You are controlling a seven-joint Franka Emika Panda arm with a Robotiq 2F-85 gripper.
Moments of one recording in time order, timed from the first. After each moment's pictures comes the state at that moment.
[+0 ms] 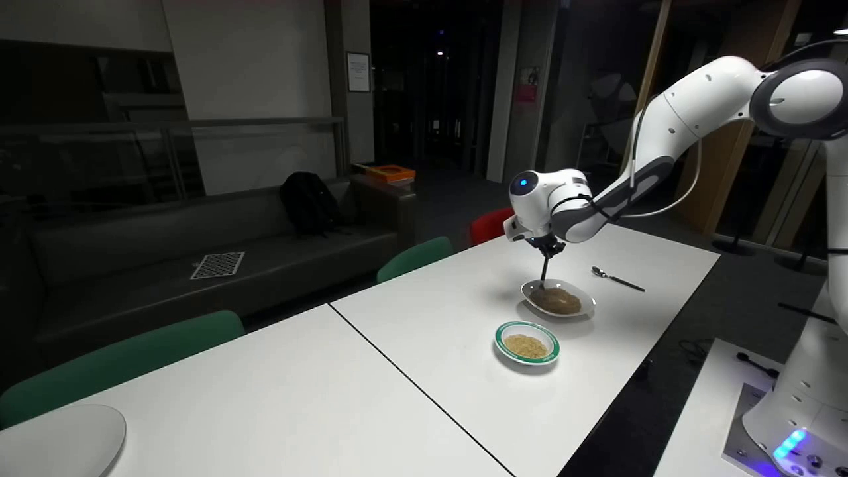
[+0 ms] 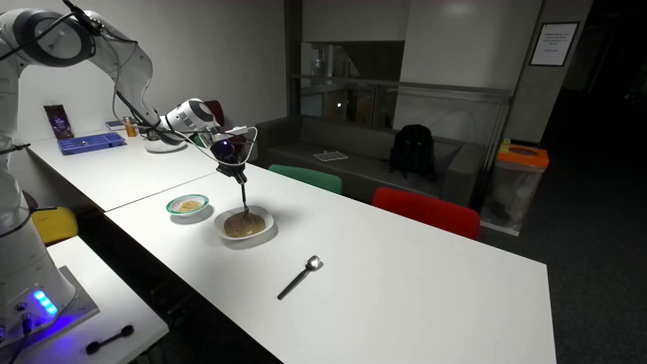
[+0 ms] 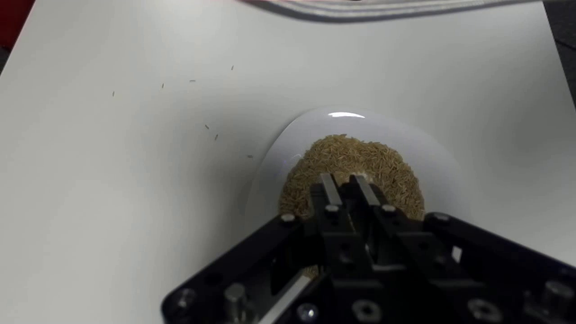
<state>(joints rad) 0.00 0.33 0.08 -2.03 -0.93 2.14 -0.93</state>
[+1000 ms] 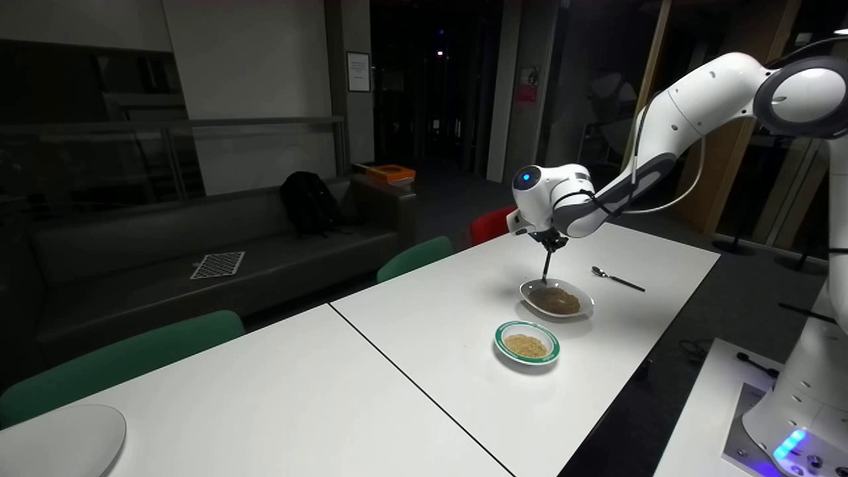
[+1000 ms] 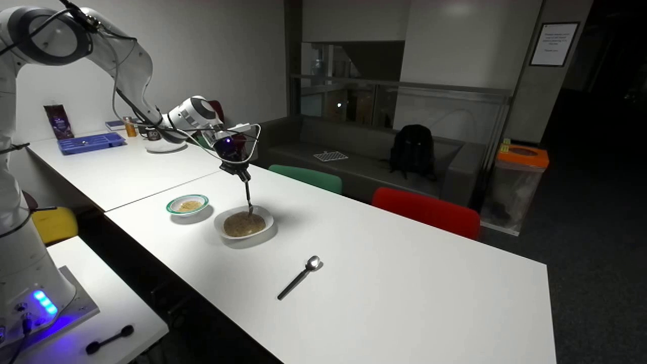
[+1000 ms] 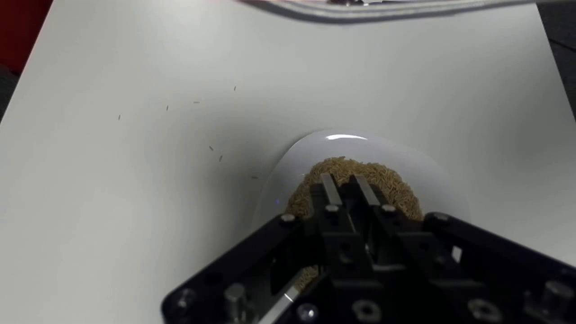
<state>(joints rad) 0.00 0.32 0.05 -2.02 -0.94 2.14 -0.93</state>
